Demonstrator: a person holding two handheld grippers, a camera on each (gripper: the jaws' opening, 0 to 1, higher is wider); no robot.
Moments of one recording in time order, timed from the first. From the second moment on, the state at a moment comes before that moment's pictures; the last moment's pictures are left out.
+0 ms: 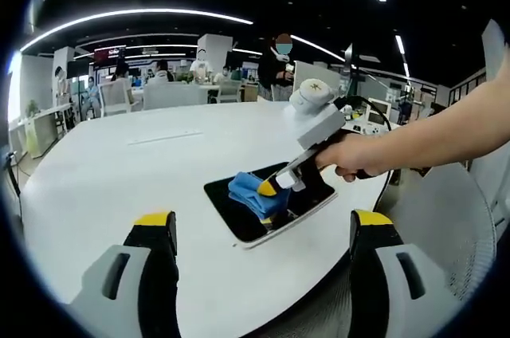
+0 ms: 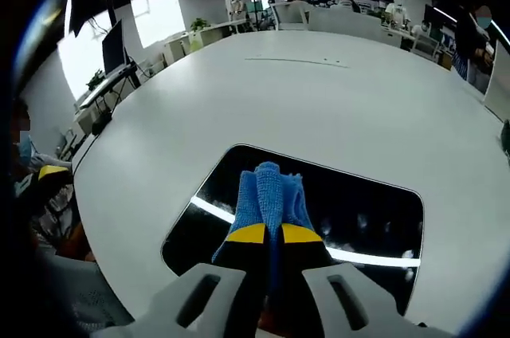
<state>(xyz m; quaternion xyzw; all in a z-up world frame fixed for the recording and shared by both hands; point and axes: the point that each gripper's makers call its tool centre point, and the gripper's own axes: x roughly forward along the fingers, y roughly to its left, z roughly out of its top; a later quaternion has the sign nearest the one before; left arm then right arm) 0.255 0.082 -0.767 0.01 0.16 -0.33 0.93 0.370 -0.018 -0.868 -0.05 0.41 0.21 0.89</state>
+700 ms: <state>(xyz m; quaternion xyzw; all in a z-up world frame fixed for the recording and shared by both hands) 0.254 0.082 -0.767 0.01 0.16 -0.33 0.93 0.370 -0.071 -0.869 -0.02 0.41 0.17 0.90</state>
